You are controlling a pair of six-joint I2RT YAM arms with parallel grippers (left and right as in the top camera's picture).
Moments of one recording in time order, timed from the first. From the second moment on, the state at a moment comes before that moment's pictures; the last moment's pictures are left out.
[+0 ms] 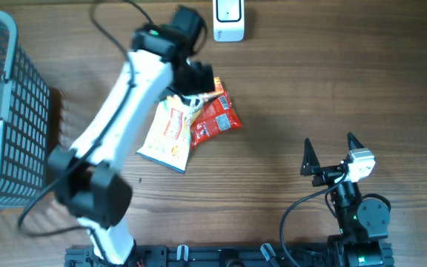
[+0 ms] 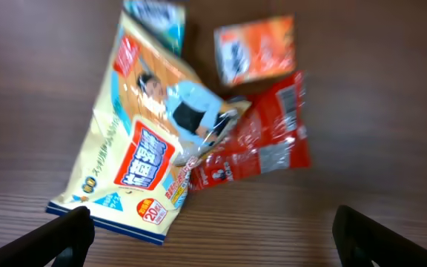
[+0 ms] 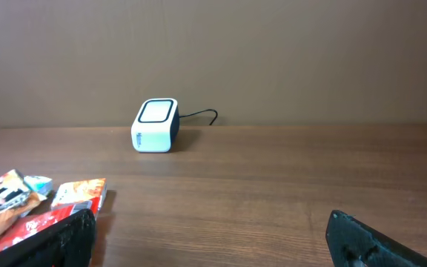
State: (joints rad) left arm -0.39 1.88 1.90 -1.33 0.01 -0.54; right arm 0.08 0.01 0.01 0.00 -0.07 0.07
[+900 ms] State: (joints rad) left arm 0.16 1.39 1.97 -1.68 -0.14 -0.55; right arm 0.08 0.01 0.01 0.00 -0.07 0.07
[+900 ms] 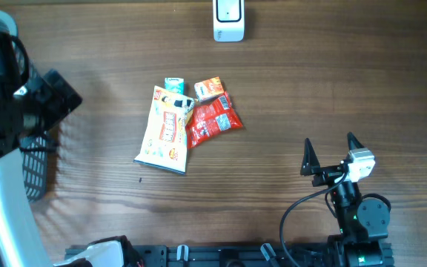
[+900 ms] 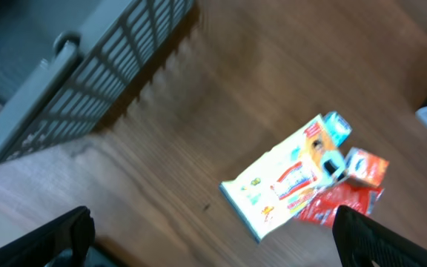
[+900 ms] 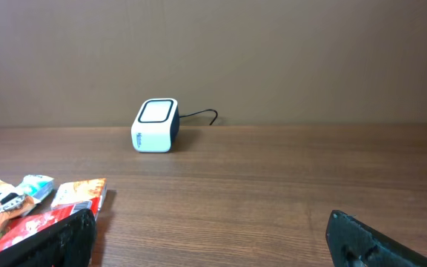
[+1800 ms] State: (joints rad) left arm 0.17 1.39 1.97 -1.68 -0.13 -0.55; right arm 0.08 0.01 0.01 0.00 -0.07 0.07
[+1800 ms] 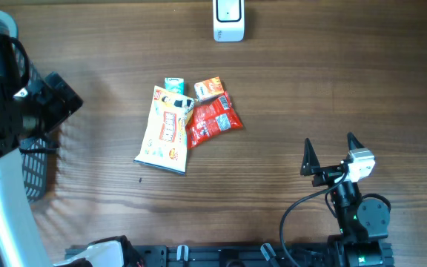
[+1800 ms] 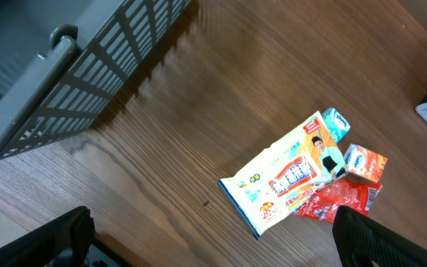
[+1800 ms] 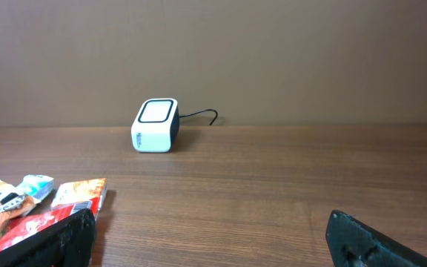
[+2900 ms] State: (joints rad) left arm 0.17 1.39 1.97 -1.68 -0.13 -0.55; right arm 0.08 0.04 0.07 0.30 -0.50 1.41
